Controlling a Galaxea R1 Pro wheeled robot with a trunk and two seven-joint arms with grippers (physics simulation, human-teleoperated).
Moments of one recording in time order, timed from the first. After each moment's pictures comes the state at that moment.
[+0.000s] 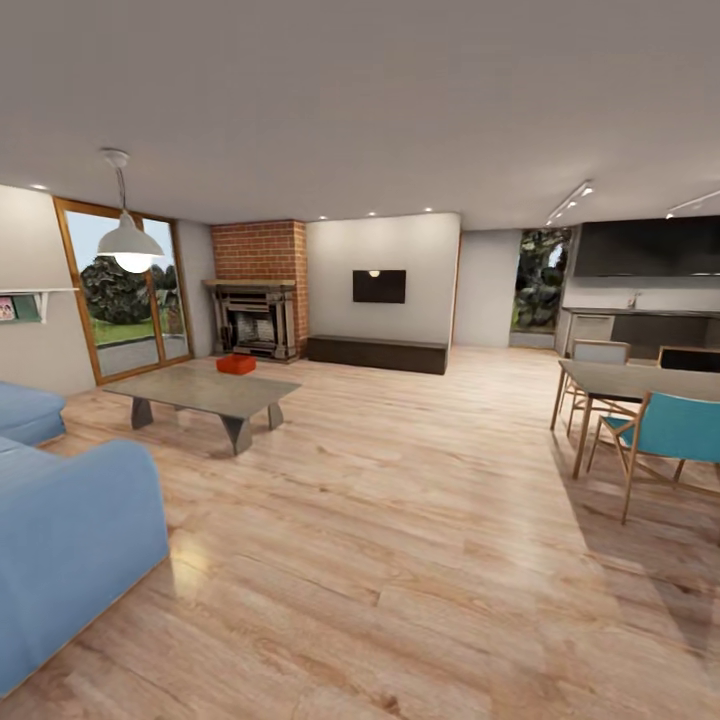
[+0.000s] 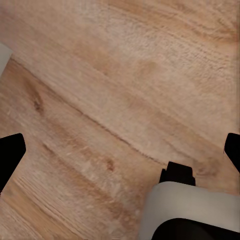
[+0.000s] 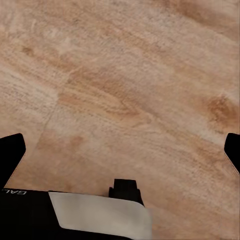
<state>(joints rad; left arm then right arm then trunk) -0.21 0.03 -0.02 0.04 0.12 -0.13 0.28 -0.26 0.00 0.00 0.07 0.08 -0.17 0.00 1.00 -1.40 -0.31</state>
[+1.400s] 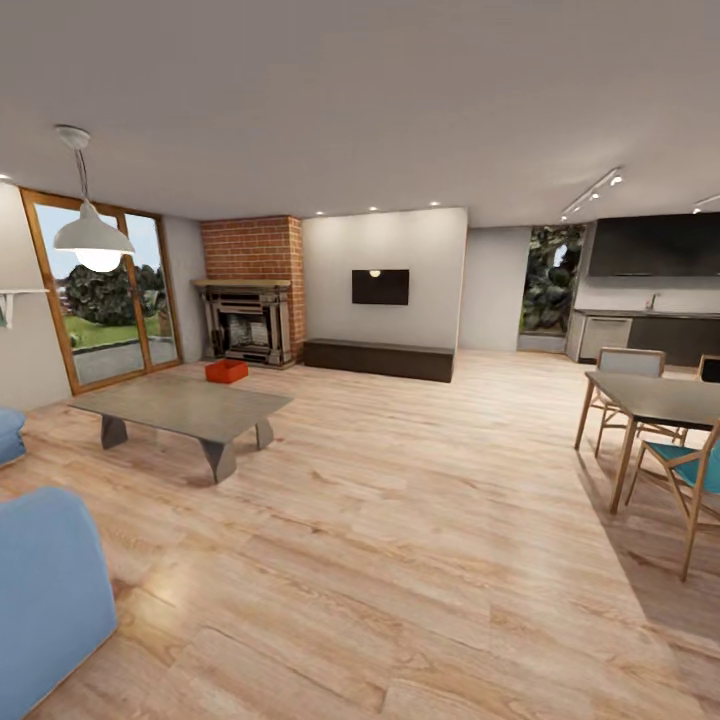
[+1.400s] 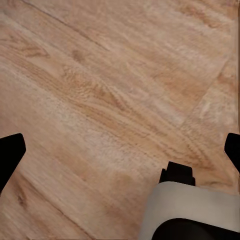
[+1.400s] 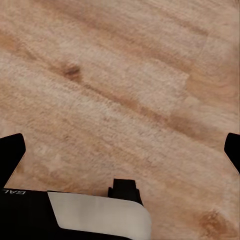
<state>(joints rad) -0.21 0.03 -0.02 0.04 0.12 -0.13 0.28 -0.26 0.00 0.00 0.07 0.08 -0.17 0.00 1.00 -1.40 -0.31</state>
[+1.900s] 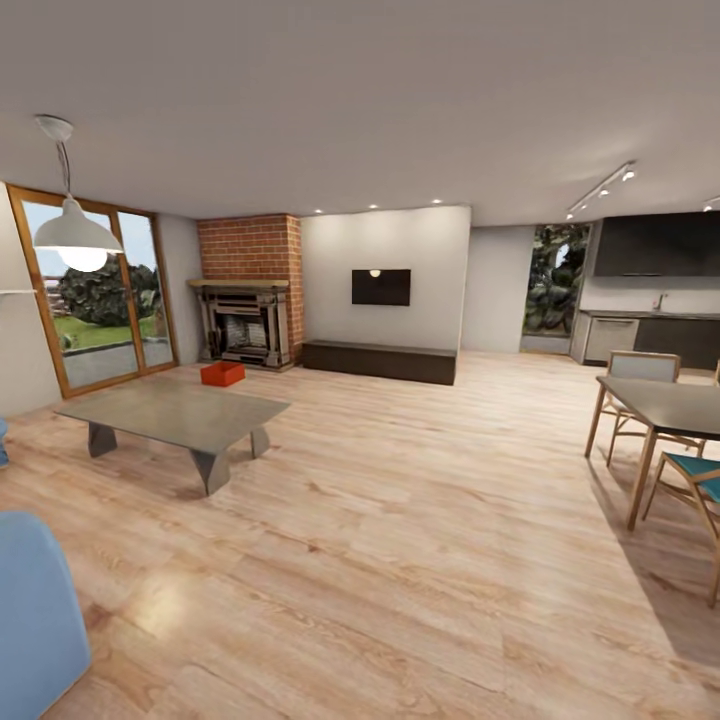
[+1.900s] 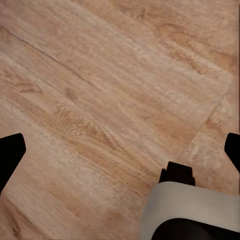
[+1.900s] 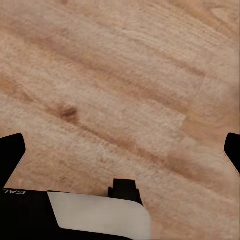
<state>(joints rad) -0.21 0.03 -0.02 0.04 0.12 -0.13 0.28 -0.26 0.00 0.00 0.07 0.08 -0.17 0.00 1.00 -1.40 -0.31</state>
